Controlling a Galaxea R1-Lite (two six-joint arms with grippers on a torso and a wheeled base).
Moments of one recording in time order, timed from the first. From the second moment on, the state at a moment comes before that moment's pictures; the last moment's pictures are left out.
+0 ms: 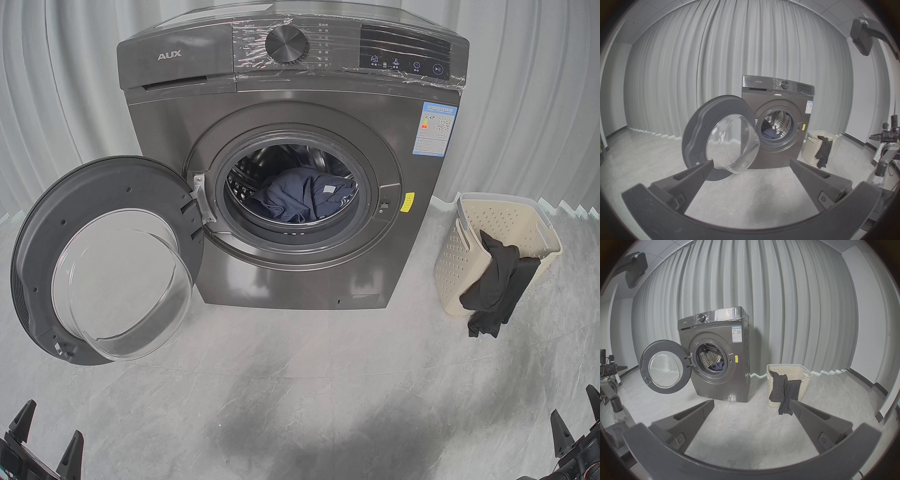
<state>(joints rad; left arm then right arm) 0.00 0.02 -0.02 -0.05 -0.09 -0.03 0.00 0.02 -0.02 0.02 0.04 -0.01</state>
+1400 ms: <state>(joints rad) 0.00 0.01 -0.02 0.01 0.01 -0.01 0.00 0.01 -0.02 0.01 0.04 -0.01</state>
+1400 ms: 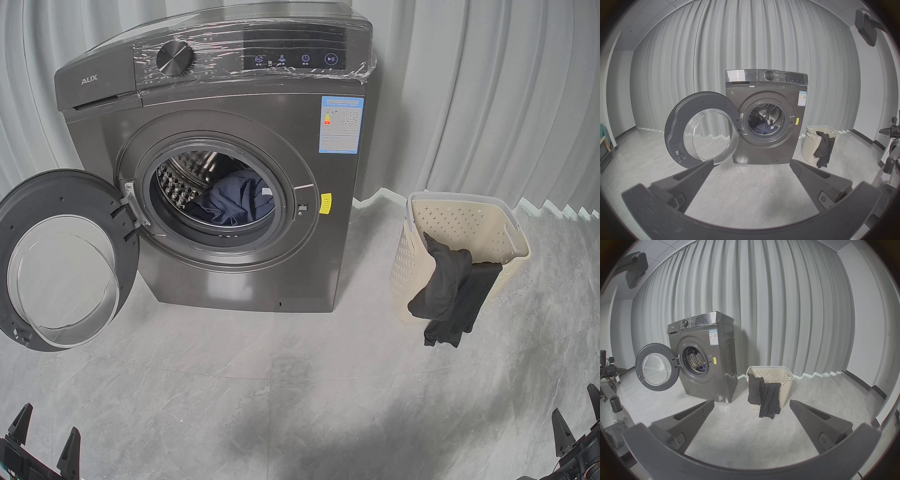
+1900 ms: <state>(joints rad) 0.00 0.01 -0.02 0.01 0.01 -0.01 0.00 0.01 -0.02 0.01 0.04 -0.01</state>
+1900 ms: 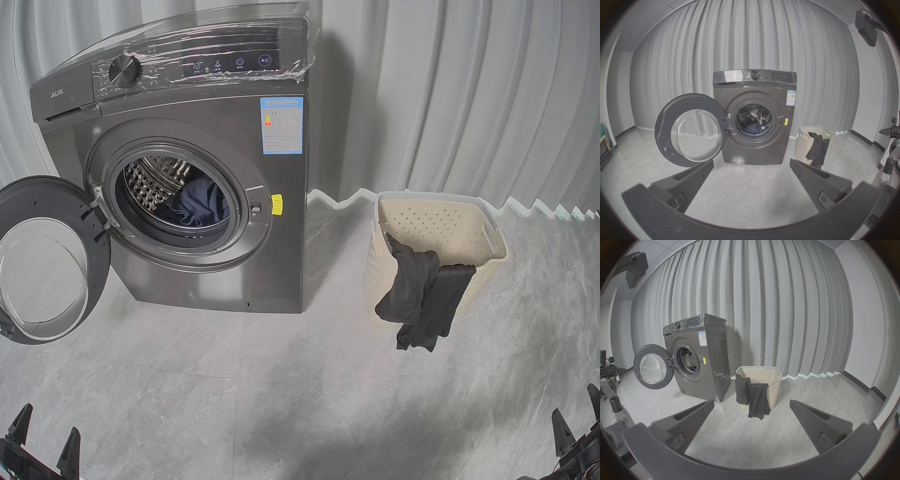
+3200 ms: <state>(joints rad) 0.00 0.02 -0.02 0.01 0.01 -0.01 0.00 0.02 -0.02 0.01 0.04 -0.01</state>
